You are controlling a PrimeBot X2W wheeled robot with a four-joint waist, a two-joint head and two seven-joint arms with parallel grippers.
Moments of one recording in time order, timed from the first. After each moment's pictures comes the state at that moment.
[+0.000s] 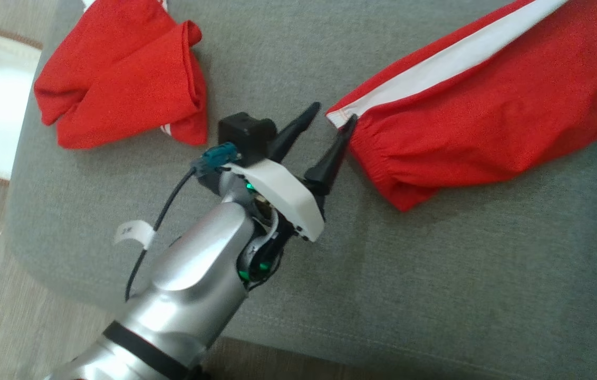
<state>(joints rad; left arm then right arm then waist) -0.68 0.05 -0.82 0.48 -0.71 -0.02 -0.19 -1.03 -0.44 0.18 0.82 0.29 0.12 0.29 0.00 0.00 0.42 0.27</state>
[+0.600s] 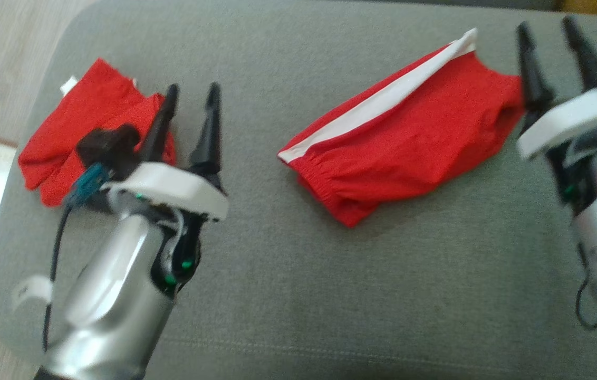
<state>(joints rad) -0.52 0.17 -0.53 0.30 -0.64 0.15 -0.25 -0.72 -0.33 0.26 0.62 0.43 0.12 -0.11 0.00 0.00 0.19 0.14</state>
